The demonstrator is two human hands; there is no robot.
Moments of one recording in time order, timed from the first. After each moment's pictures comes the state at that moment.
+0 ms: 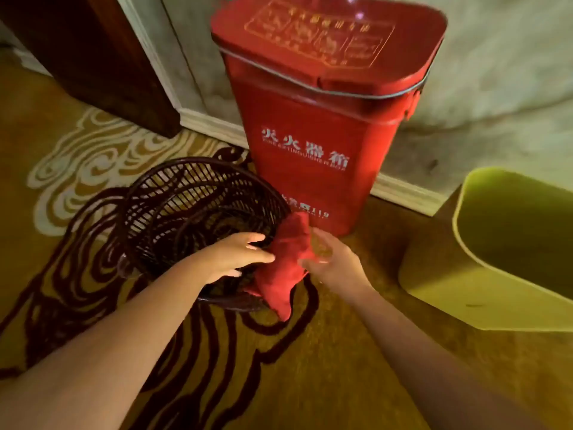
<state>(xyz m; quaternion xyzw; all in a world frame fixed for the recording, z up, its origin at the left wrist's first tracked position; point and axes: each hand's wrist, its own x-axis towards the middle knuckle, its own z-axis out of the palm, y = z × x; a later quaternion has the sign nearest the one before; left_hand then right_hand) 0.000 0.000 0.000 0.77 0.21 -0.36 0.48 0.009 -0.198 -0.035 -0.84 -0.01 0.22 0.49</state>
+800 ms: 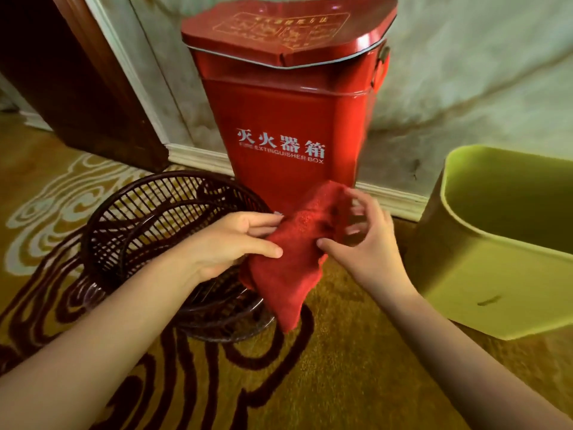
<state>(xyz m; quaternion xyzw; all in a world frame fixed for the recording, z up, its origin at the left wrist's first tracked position) -0.002 -0.039 -0.012 0.75 0.03 -0.25 0.61 -0.005 -0.248 -0.044 -0.81 -0.06 -0.06 0.58</state>
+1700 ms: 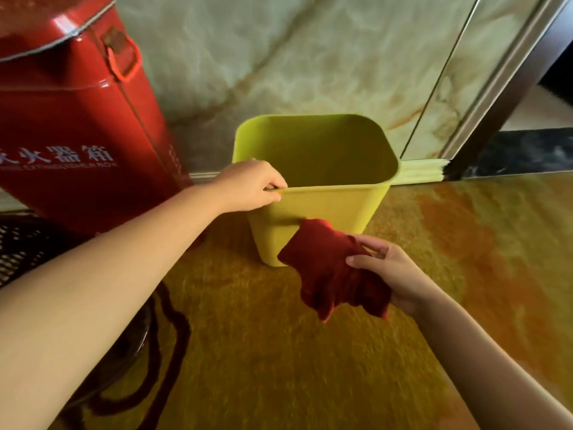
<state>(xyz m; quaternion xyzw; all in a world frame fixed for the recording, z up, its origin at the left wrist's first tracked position) 0.062 -0.315 -0.014 0.90 -0.41 -0.07 0.11 -0.116 -0.502 -0.087 -0.63 0.18 0.07 0.75</state>
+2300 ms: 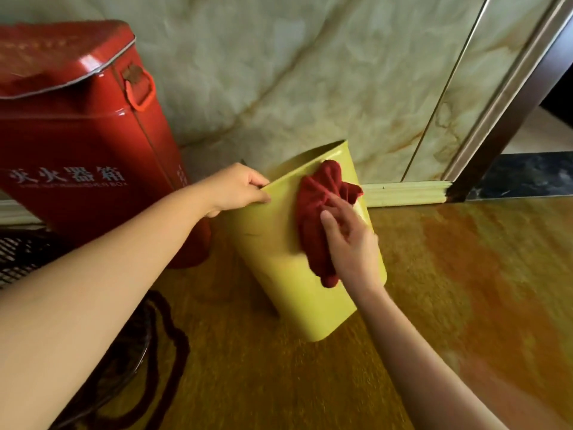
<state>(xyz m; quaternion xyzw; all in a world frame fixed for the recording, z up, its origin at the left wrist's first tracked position) 0.075 -0.302 0.004 0.87 -0.23 -0.22 0.38 -0.072 -0.451 -0.053 -0.81 0.16 -0.27 0.49</state>
